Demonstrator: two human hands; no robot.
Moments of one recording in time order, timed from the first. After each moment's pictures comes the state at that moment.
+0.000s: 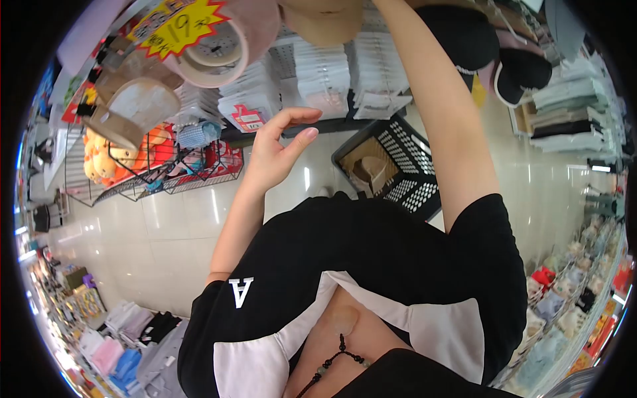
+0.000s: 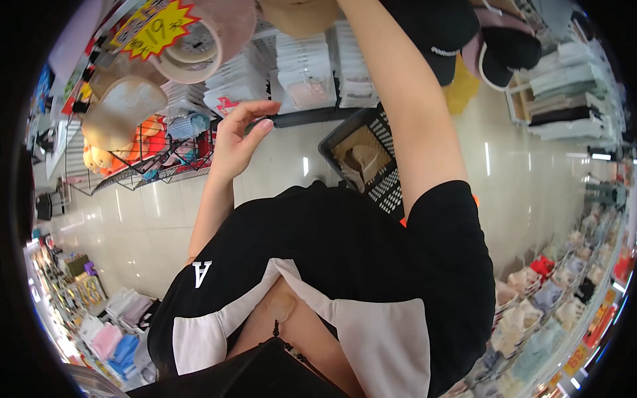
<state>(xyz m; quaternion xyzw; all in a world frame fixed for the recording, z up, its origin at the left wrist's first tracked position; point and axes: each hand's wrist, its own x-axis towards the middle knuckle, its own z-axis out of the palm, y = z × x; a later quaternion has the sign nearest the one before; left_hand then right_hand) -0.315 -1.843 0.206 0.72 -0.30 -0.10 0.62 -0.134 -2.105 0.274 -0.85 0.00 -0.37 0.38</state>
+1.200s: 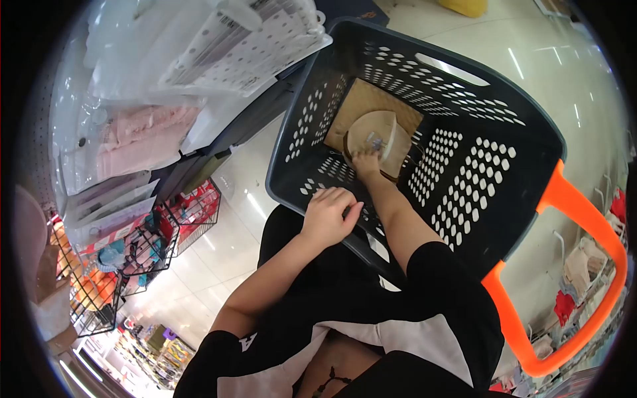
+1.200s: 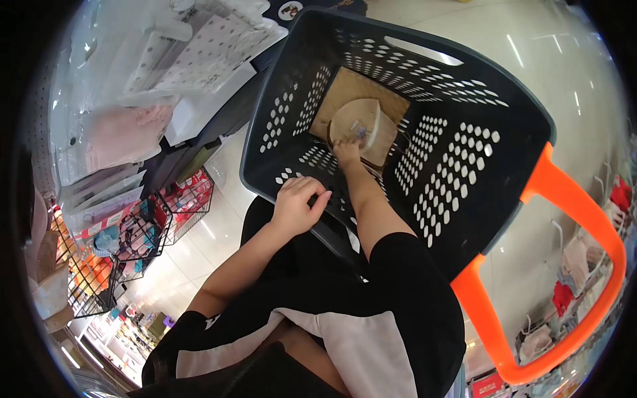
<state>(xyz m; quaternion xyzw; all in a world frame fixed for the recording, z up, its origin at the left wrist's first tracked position) -0.398 -2.007 -0.306 0.79 -0.47 -0.25 0.30 -0.451 -2.107 -0.554 -0.93 0.19 0.30 0.11</state>
